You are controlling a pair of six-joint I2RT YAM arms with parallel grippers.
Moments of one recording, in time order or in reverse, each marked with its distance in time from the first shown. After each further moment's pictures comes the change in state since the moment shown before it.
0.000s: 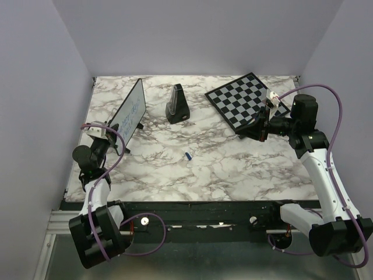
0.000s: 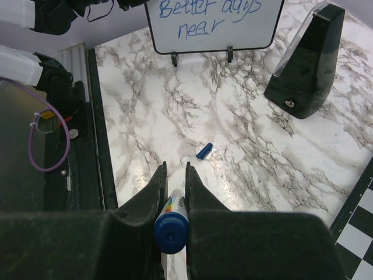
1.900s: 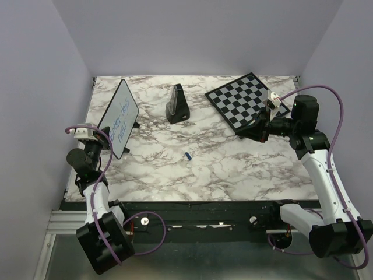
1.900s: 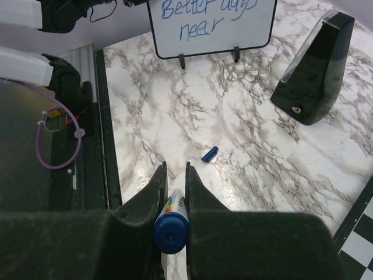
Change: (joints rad) left arm 0.112 -0.076 -0.002 -0.116 -0.050 -0.153; right arm 0.000 -0.013 0.000 0.000 -0.032 0.000
